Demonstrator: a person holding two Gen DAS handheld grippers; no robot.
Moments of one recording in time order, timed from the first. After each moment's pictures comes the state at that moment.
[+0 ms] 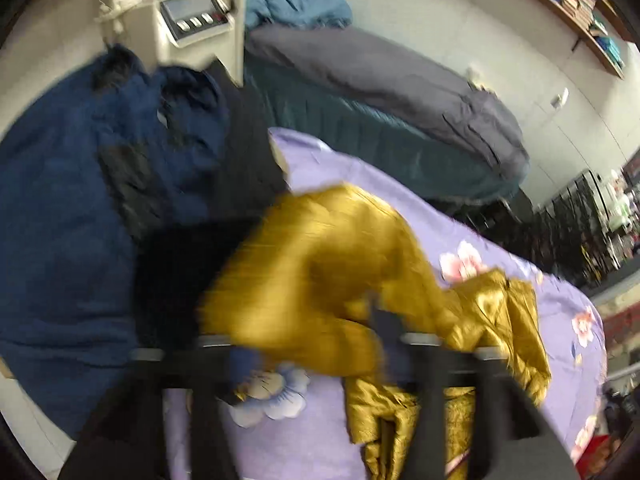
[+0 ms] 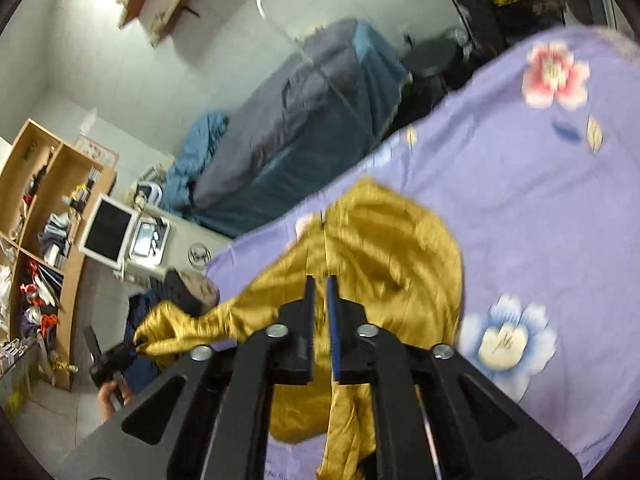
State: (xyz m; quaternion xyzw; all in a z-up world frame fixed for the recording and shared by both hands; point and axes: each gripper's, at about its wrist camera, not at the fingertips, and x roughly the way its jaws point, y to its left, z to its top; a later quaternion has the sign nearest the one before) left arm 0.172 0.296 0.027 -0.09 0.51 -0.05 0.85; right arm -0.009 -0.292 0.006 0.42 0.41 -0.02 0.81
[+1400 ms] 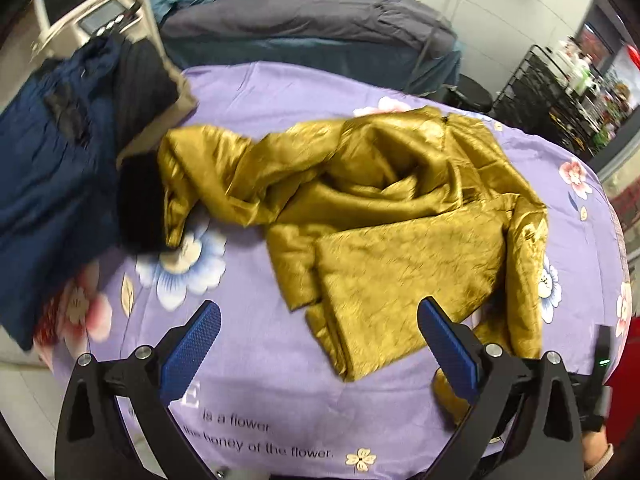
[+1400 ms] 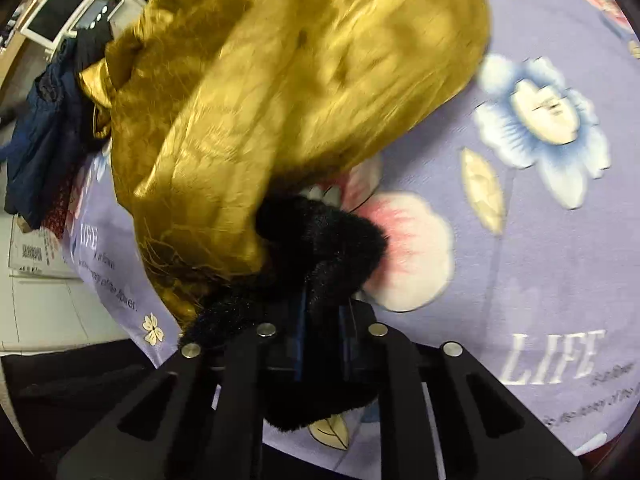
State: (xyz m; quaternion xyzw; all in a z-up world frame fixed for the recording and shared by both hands) left arm 0.010 0.188 -0.032 0.03 0.56 -0.12 0.82; right arm -0.107 -0.188 -0.147 0.19 0.61 0.01 0.77
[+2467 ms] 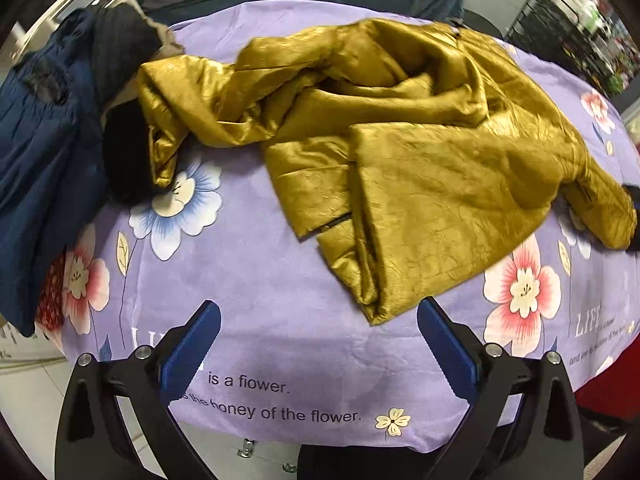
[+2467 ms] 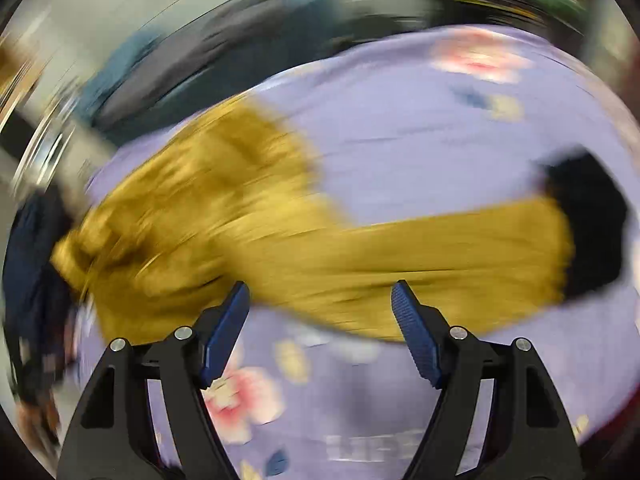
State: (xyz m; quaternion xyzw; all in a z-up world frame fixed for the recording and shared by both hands) left arm -0.008 0.181 -0.084 0.10 0.62 -0.11 0.77; right arm -0.021 -0.269 -0.065 0.18 0.54 -0.01 0.82
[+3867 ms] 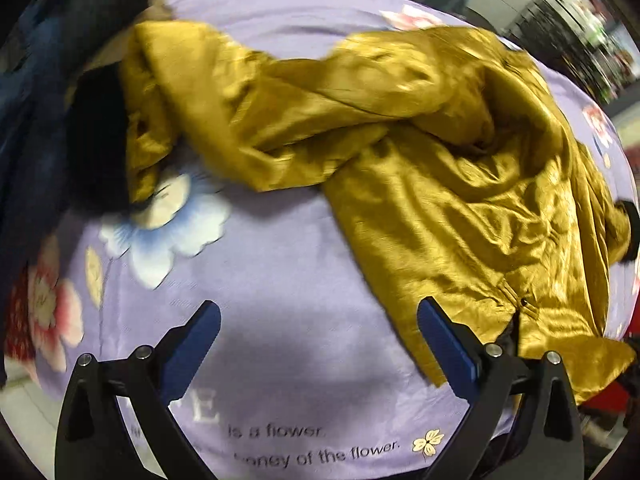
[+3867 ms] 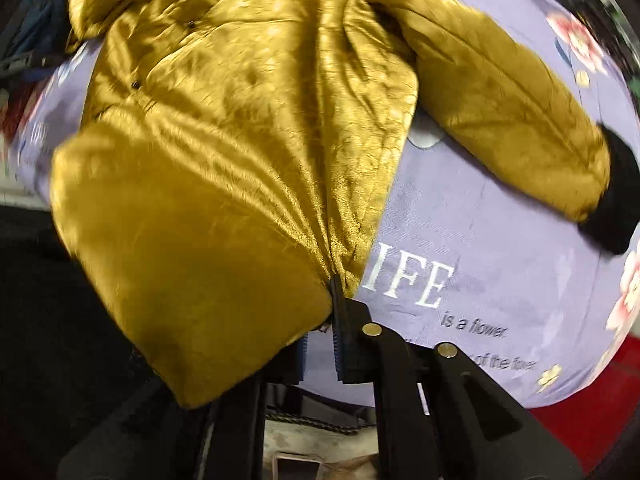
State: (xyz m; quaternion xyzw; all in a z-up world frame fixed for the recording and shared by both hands) left arm 0.057 0.210 -0.141 0.08 0.64 -0.17 0.74; right arm -0.152 -0.184 -0.149 0.05 0.70 -0.01 0.71
